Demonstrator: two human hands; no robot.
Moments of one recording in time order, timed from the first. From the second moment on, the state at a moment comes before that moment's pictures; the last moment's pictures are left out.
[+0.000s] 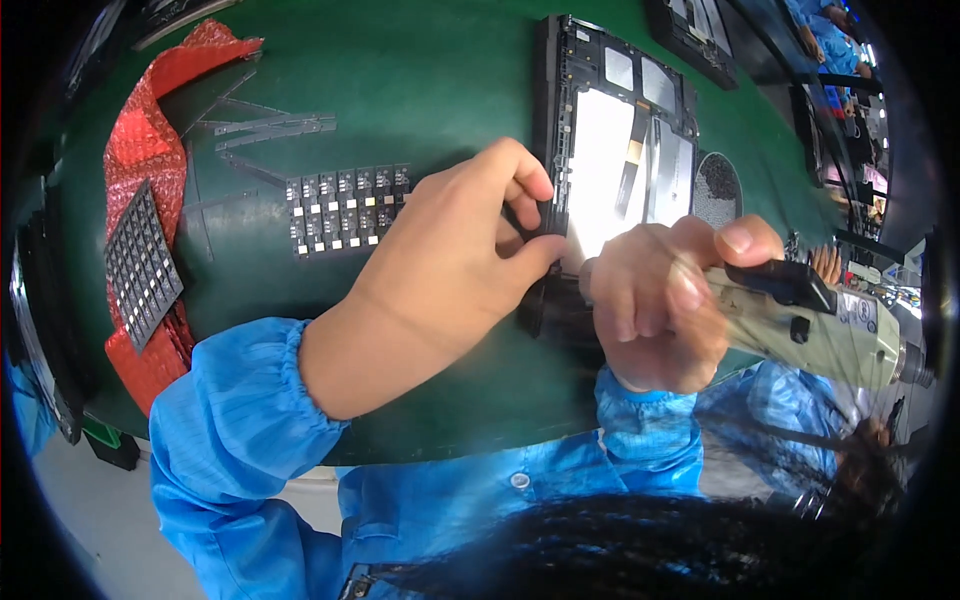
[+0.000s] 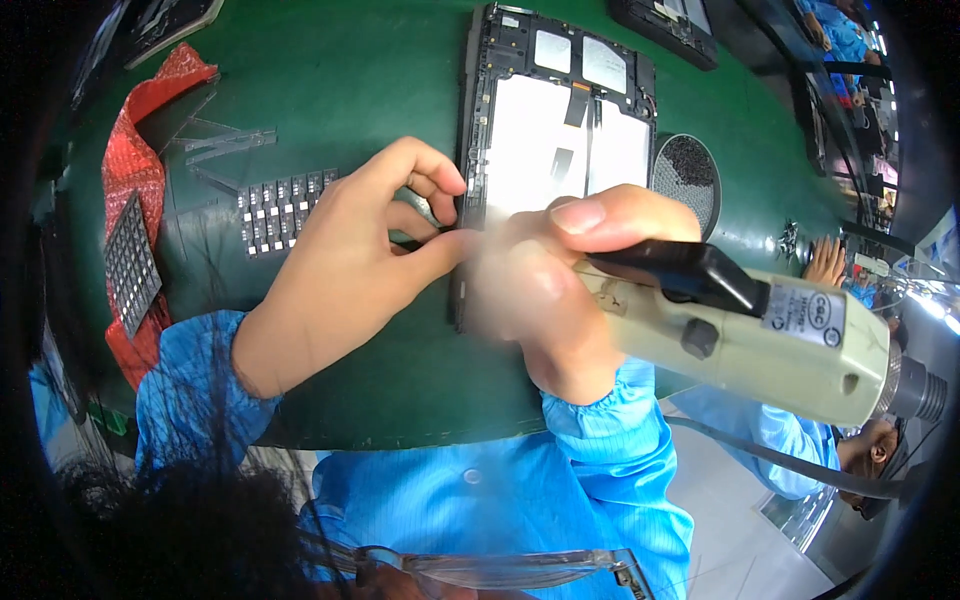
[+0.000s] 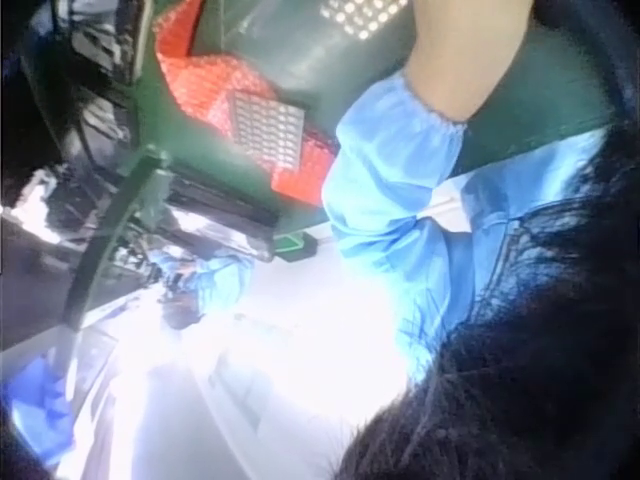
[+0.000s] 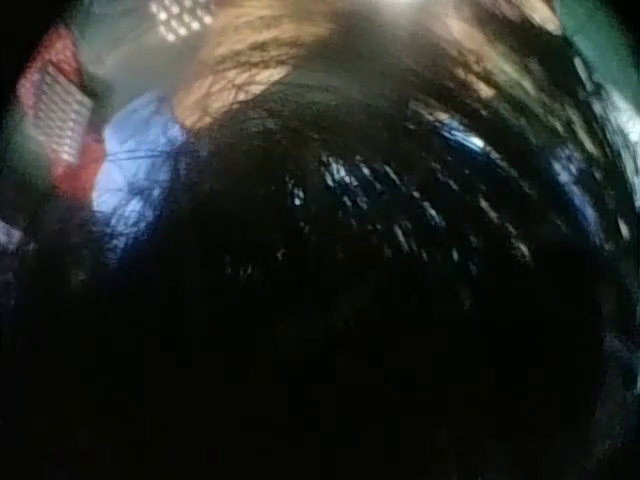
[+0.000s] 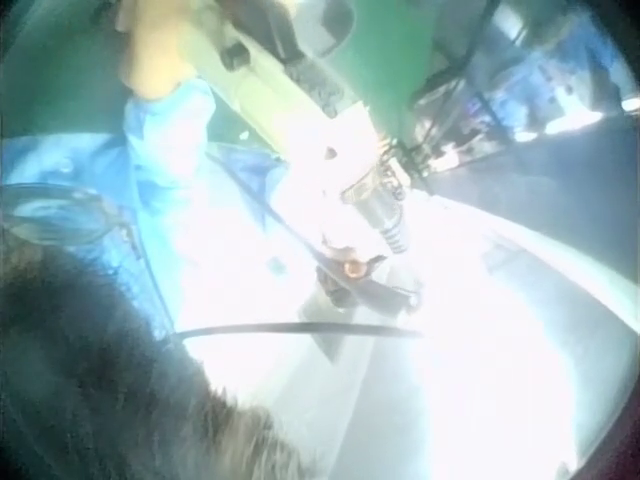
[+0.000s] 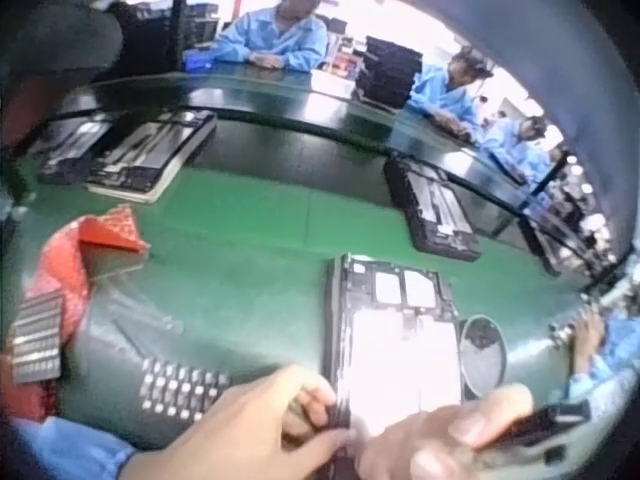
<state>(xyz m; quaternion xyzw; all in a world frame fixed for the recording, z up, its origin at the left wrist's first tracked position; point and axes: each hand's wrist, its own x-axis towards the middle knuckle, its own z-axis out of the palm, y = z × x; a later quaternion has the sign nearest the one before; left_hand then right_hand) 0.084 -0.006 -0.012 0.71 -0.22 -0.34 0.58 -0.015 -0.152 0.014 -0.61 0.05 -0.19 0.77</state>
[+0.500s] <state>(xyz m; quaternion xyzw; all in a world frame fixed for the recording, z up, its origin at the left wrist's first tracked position) 0.080 -0.005 -0.026 0.68 -0.20 -0.33 0.62 -0.010 -0.145 0.007 -0.63 0.04 -0.18 0.75</state>
